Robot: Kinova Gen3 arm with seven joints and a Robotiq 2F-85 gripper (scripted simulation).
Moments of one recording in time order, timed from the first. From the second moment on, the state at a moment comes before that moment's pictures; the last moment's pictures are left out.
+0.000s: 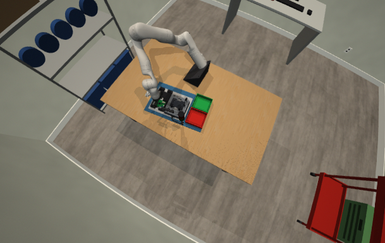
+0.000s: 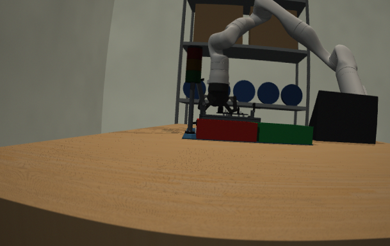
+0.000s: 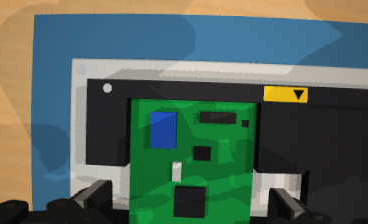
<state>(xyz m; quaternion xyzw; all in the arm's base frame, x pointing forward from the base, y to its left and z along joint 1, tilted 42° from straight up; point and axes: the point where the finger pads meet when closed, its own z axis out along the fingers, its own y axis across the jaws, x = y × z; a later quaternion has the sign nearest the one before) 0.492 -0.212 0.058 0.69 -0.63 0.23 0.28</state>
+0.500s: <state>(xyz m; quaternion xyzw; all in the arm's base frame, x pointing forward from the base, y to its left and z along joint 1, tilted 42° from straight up) 0.493 -0.215 0.055 0.69 -0.63 0.23 0.28</state>
